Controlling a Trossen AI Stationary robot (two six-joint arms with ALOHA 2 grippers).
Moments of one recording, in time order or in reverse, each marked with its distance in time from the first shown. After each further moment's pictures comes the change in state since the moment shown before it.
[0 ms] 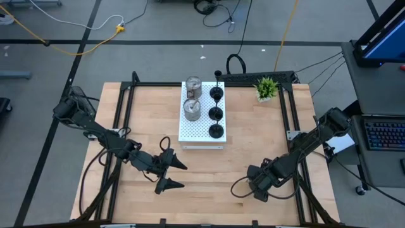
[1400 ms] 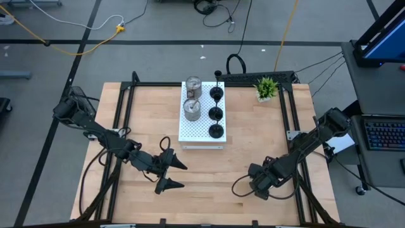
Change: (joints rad) left arm 0.000 0.000 0.000 0.000 -0.001 0.001; right arm 0.000 0.004 -0.004 -0.062 0.023 0.022
